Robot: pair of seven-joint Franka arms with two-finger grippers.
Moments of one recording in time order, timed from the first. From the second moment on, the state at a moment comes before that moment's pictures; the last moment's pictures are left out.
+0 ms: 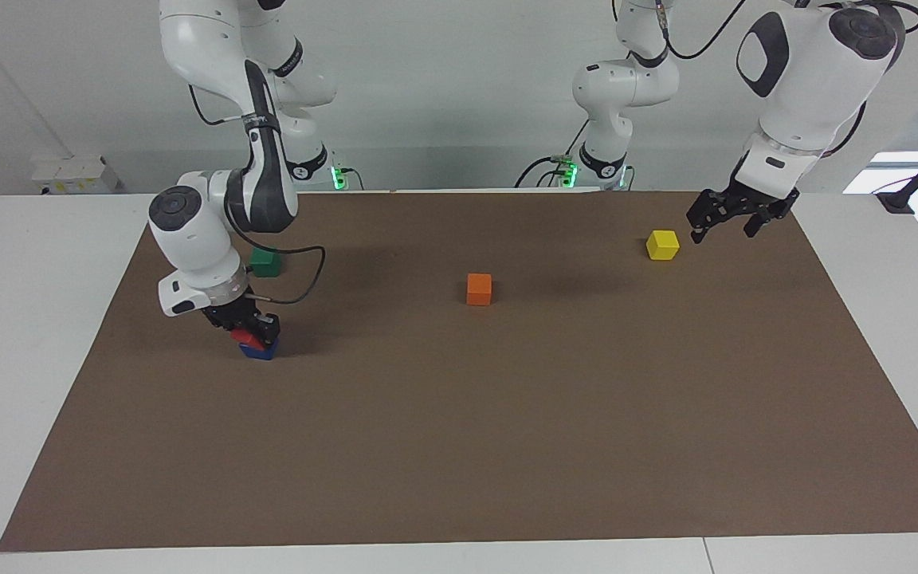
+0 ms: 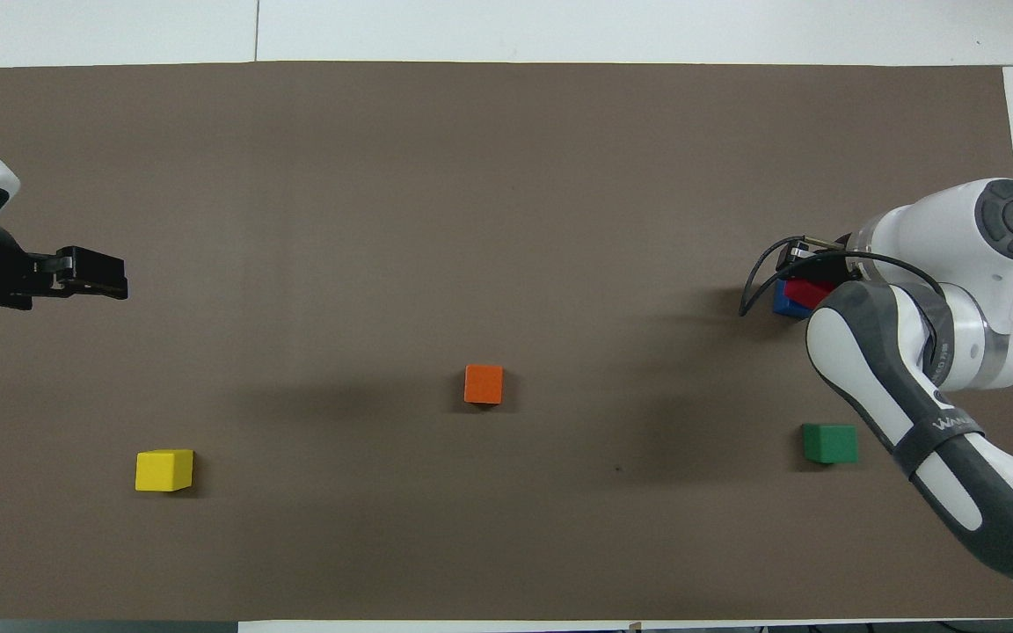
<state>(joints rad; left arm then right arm) 0.05 -0.06 -0.11 -1.77 0.01 1.71 -0.10 0.00 0.20 0.00 -2.07 0.00 2.32 0.35</state>
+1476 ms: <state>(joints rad) 0.05 -0.06 -0.11 -1.77 0.01 1.71 -0.10 -0.02 0.20 -0.01 -2.08 0.00 2.32 0.34</state>
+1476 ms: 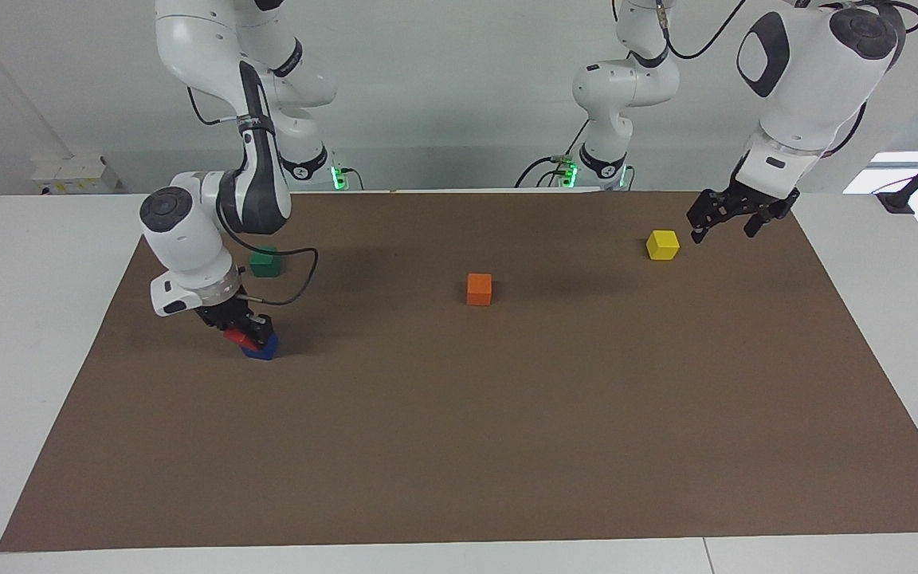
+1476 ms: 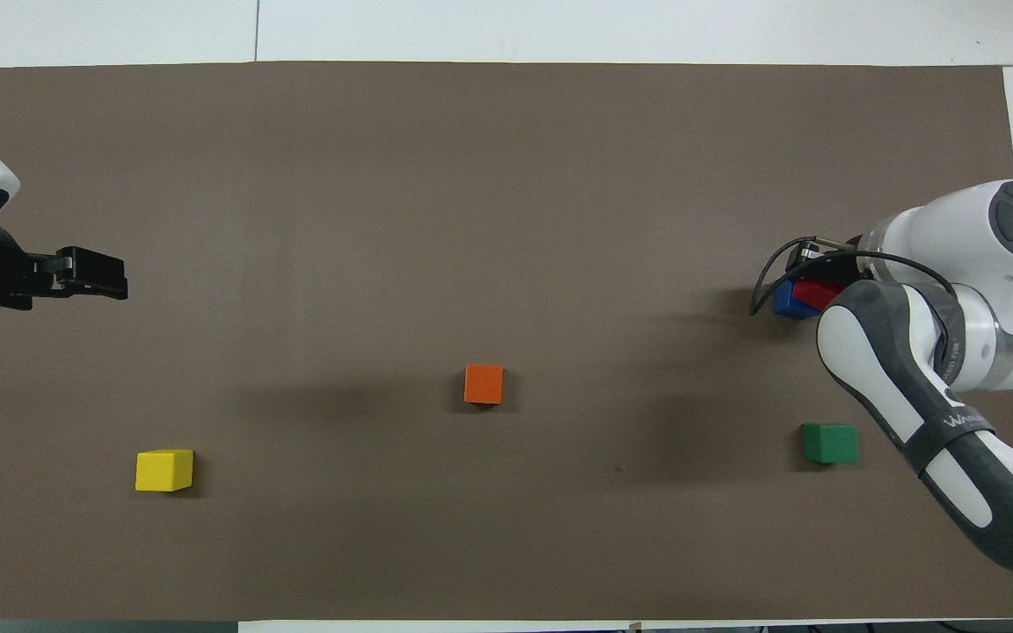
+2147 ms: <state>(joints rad) 0.05 -0.06 -0.11 -1.77 0.01 1.71 -0.10 -0.01 0.20 0.00 -2.08 0.00 2.32 0.34</state>
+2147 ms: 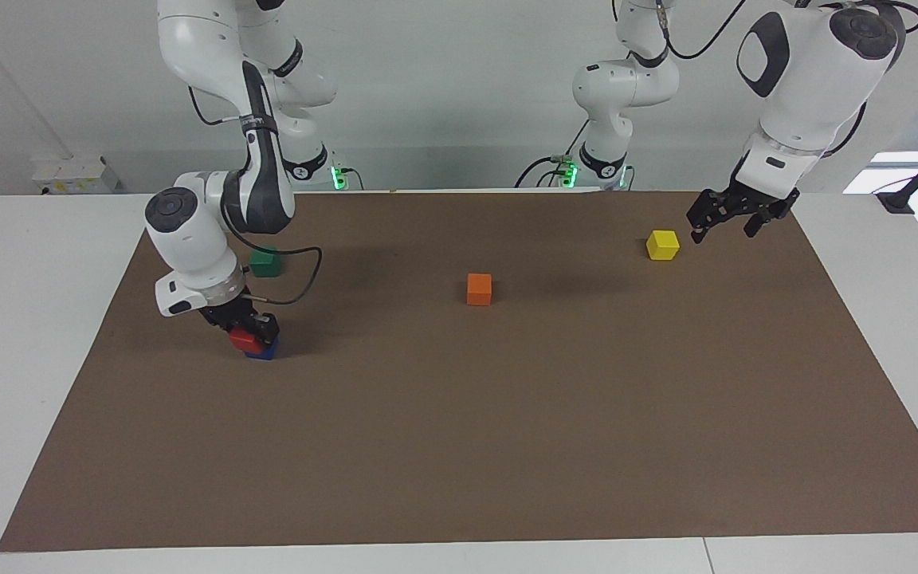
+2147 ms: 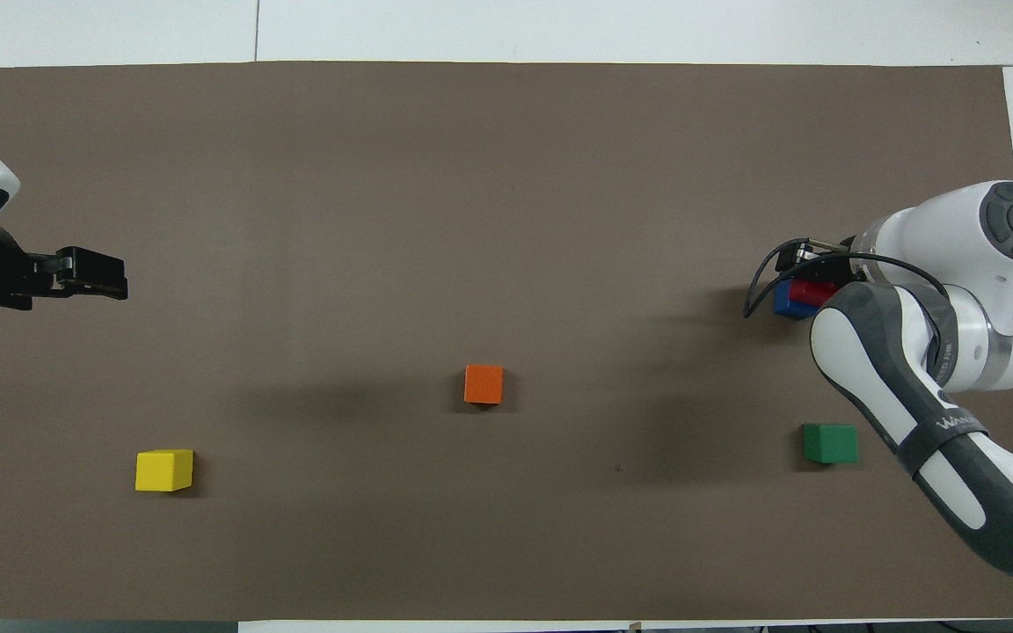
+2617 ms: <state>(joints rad) 0.05 -0.06 -0.11 -1.77 0.01 1.71 -0.10 0.02 0.20 0.00 -2.08 0.00 2.32 0.34</state>
